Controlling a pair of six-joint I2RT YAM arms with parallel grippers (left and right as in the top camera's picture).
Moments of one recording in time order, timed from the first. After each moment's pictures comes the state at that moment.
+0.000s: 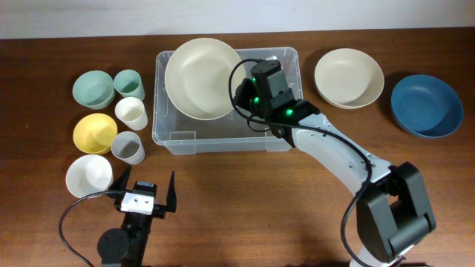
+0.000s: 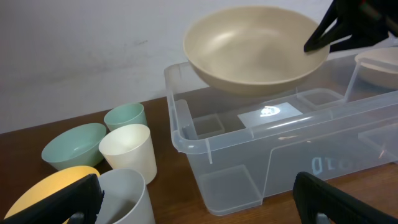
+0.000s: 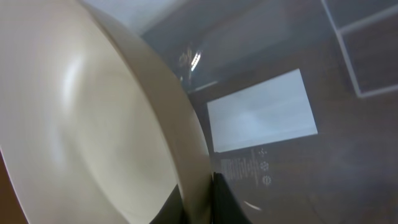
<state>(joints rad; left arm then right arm) 0.00 0.01 0.01 -0.06 0.15 0.16 0.50 1.84 1.34 -0.17 -0.06 0.88</state>
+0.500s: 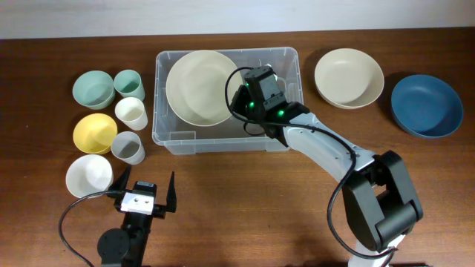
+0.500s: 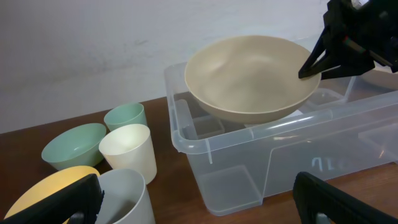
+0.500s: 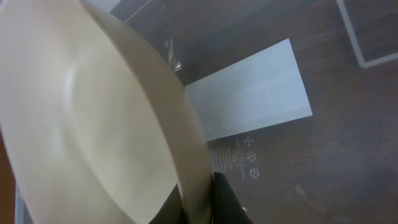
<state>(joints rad) 0.00 0.01 0.01 -0.06 0.15 0.16 0.51 1.92 1.34 -0.16 -0.07 0.91</state>
